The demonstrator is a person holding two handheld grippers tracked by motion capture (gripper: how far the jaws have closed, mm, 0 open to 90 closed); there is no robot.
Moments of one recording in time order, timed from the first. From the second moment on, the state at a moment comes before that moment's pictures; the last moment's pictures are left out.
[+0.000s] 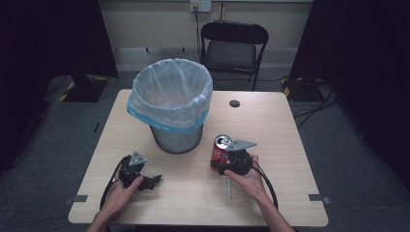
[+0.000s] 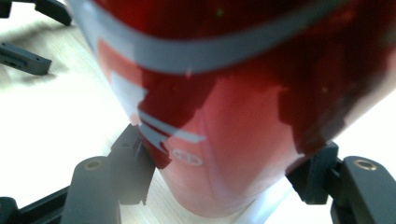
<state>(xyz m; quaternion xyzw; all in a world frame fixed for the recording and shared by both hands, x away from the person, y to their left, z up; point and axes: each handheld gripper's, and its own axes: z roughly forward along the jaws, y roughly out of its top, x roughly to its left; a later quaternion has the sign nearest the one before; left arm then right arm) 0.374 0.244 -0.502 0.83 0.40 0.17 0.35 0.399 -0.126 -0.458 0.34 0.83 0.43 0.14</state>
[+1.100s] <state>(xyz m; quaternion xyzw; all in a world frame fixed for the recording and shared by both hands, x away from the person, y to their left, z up) 0.375 0.244 -0.502 0.83 0.40 0.17 0.35 0.393 -0.133 -0.394 0.31 0.81 0.49 0.13</state>
